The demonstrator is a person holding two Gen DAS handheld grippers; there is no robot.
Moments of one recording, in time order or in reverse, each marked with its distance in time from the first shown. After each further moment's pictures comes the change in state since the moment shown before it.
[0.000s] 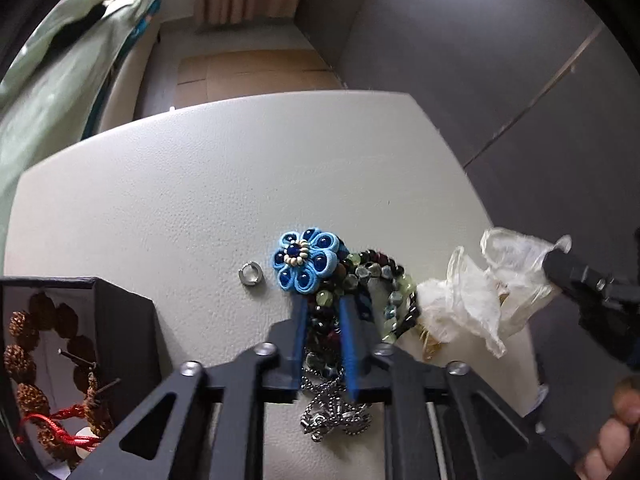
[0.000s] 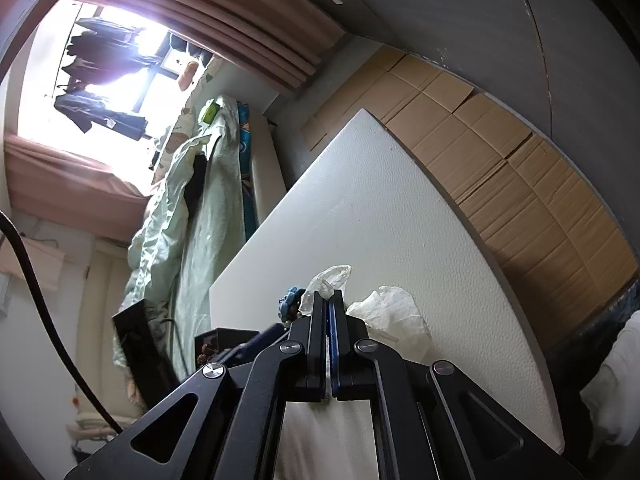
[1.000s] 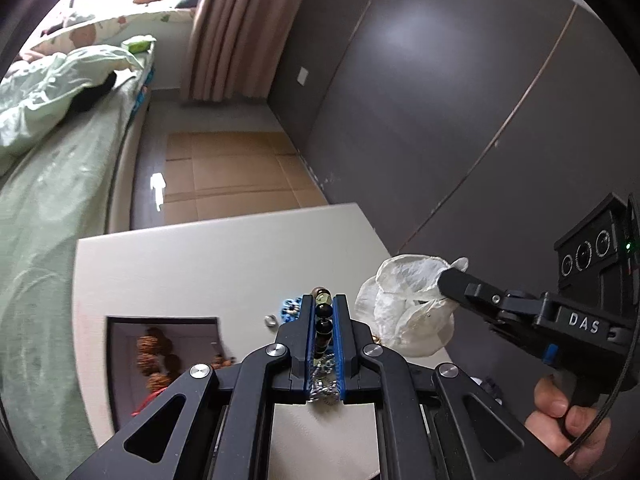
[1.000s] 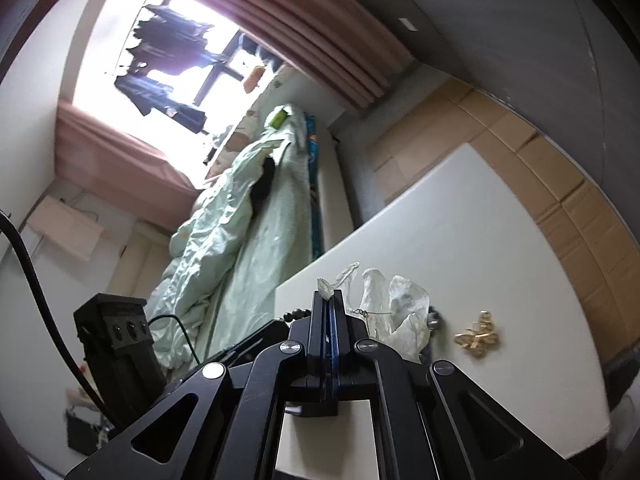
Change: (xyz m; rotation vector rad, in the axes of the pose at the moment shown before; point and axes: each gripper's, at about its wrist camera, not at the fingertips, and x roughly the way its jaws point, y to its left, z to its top) left arm -0.141 0.009 -0.009 0.043 -0.281 -0.125; right arm -0.019 0.086 -0.021 -0.177 -0.079 0.166
